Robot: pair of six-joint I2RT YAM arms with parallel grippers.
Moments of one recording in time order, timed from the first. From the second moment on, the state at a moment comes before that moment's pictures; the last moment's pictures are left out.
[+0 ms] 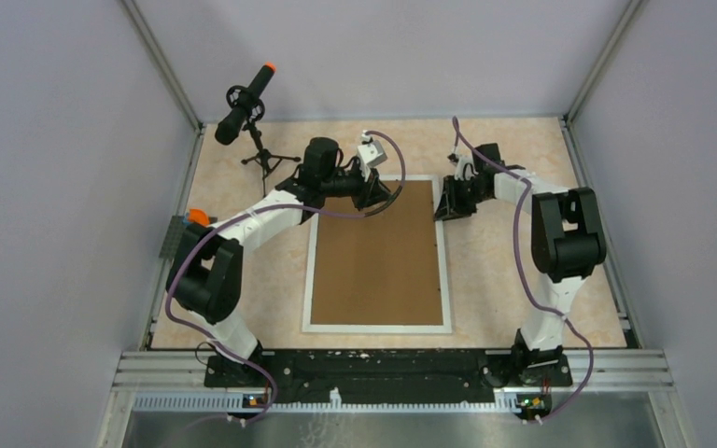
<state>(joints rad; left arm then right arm) -0.49 1.69 1.20 0.08 0.75 0.19 0.17 1.94 1.27 -0.44 -0.49 0.09</state>
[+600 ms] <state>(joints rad) -0.48 1.77 1.33 0.25 0.88 -0.23 0.23 1.52 1.16 -0.30 -0.81 -0.14</state>
